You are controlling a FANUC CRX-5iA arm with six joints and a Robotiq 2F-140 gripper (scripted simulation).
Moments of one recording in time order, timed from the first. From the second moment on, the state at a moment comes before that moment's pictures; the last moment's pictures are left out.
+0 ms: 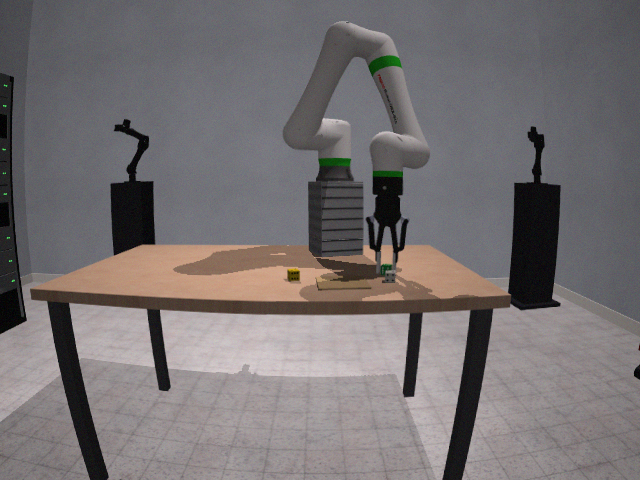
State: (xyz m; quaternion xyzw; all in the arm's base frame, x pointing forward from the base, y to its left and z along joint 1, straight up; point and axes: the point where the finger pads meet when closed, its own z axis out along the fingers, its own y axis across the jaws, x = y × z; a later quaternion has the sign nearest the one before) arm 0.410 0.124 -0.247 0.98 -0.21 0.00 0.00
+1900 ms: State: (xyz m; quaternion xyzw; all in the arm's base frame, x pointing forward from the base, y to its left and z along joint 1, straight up) arm 0.410 0.124 -0.220 0.98 -0.21 0.00 0.00
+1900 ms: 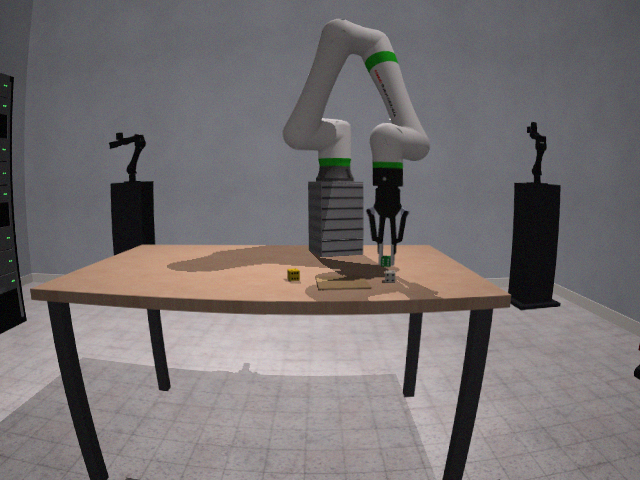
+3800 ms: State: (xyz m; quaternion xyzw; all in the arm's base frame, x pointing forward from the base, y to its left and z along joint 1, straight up) arm 0.412 0.130 -0.157 0.78 -0.63 -0.01 0.00
